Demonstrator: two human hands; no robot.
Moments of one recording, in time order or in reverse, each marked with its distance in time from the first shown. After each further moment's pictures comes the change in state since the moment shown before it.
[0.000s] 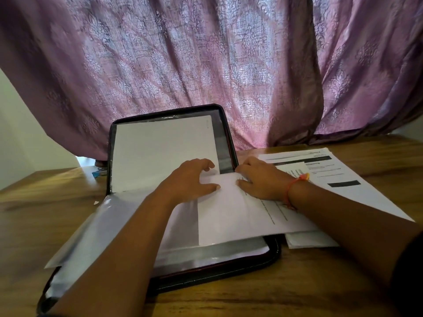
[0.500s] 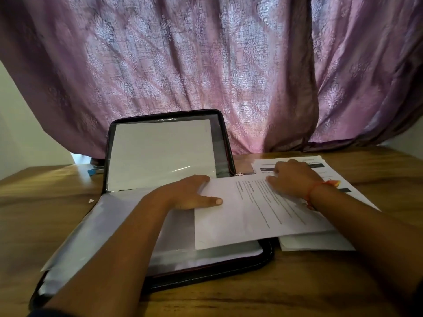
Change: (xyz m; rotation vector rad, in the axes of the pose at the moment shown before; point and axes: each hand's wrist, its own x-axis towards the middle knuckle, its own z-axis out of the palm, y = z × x) left_hand -0.006 -0.002 0.001 0.048 -0.348 -0.068; right_hand -0.026 0.041 -0.024 -0.095 0.051 0.468
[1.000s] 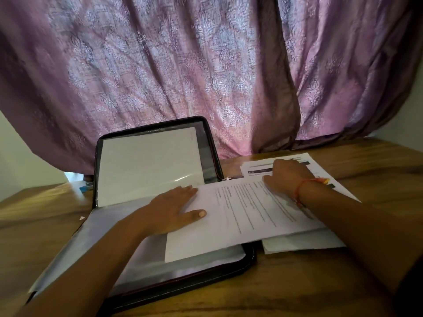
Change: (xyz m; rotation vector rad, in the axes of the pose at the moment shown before) left_hand -0.028 0.004 0.009 0.224 -0.017 -0.015; right_hand -0.004 0.020 -0.008 0.156 0.032 0.083
